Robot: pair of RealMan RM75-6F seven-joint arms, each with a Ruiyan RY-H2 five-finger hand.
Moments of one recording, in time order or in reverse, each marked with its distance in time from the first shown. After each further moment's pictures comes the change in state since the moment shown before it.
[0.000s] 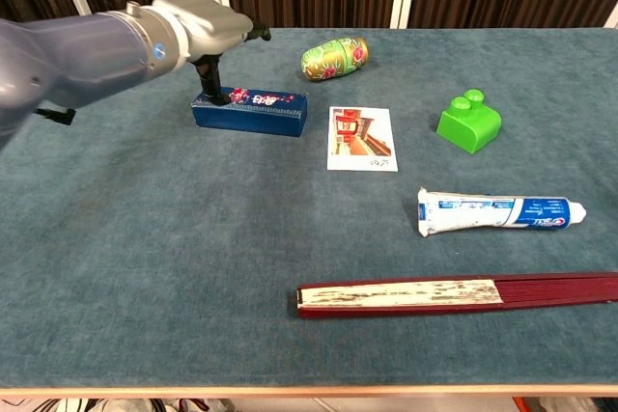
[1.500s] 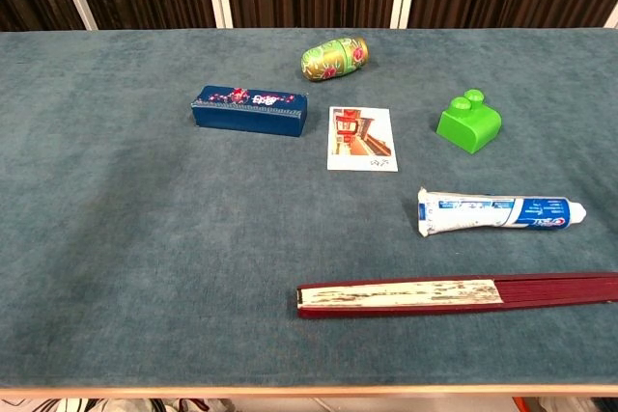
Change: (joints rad) left arm 0.730 0.532 0.396 -0.577 0.812 0.634 -0.615; right arm -0.017 -0.035 -0.005 0.059 -0.102 0.097 0.027
